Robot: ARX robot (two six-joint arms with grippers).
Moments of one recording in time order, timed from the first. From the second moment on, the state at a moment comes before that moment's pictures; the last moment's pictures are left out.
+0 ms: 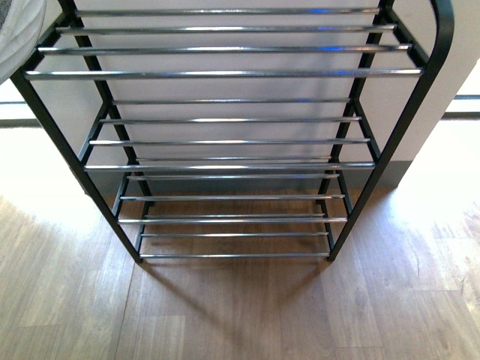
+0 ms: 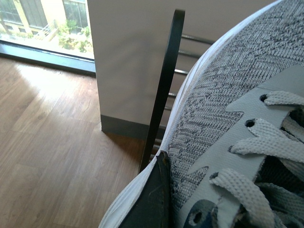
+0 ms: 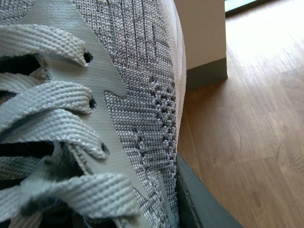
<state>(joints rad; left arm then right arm) -0.12 0.91 0.32 0.31 -0.18 -0.22 -0.43 1.24 0.24 0.52 -0.48 0.11</state>
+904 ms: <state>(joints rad) -0.12 0.91 0.32 0.31 -0.18 -0.23 -0.43 1.24 0.24 0.52 -0.48 0.11</state>
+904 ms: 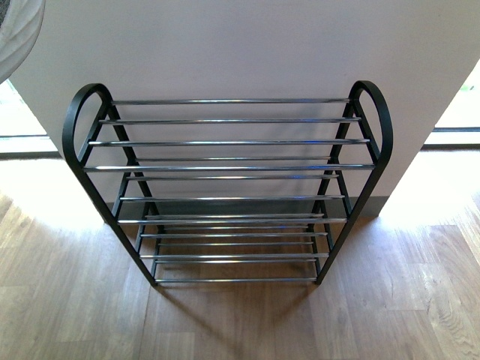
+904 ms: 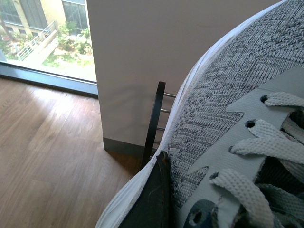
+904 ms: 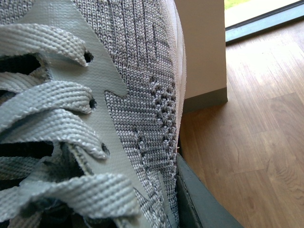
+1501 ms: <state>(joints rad) -0.12 0.91 0.32 0.31 -0.18 -0.23 -0.08 1.32 0.50 0.44 -0.43 0.00</state>
